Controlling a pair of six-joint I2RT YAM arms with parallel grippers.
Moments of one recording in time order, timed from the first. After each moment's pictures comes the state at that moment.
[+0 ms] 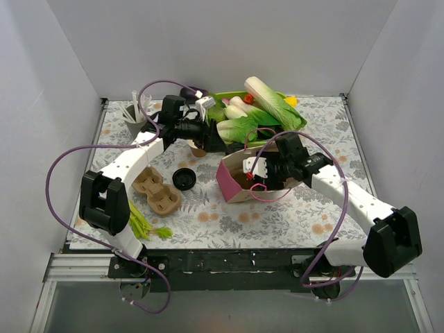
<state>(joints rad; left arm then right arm) -0.39 1.66 1.38 -0.32 0.91 -0.14 0.55 1.26 0.95 -0.59 -0.33 -1.12</state>
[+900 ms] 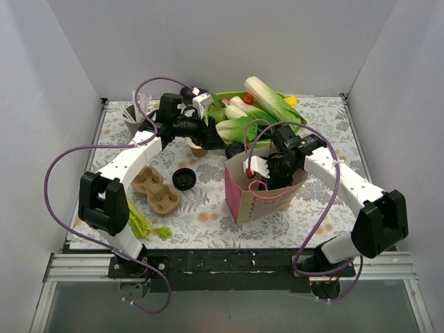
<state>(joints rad) -0.37 1.66 1.40 -0.34 0.86 -0.09 0.54 1.46 1.22 -1.08 -0.35 -1.11</state>
